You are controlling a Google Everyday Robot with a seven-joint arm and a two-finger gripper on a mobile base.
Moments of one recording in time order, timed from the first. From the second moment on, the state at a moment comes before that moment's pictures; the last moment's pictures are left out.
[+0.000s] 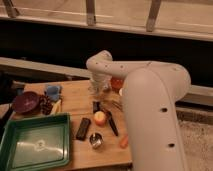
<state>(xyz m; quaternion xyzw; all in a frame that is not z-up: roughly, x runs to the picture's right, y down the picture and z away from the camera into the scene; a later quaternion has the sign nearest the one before) -0.037 -0.006 0.873 -0.22 0.14 0.68 0.69</state>
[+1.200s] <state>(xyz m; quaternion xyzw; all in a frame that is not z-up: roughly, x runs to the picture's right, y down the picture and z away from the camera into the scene) -0.189 0.065 0.698 -0.33 0.04 0.53 0.78</state>
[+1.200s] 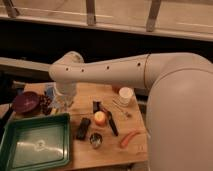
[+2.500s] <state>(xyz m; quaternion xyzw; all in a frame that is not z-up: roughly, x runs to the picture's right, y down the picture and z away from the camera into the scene) -0.314 0.175 0.663 -0.44 0.03 0.39 0.81</state>
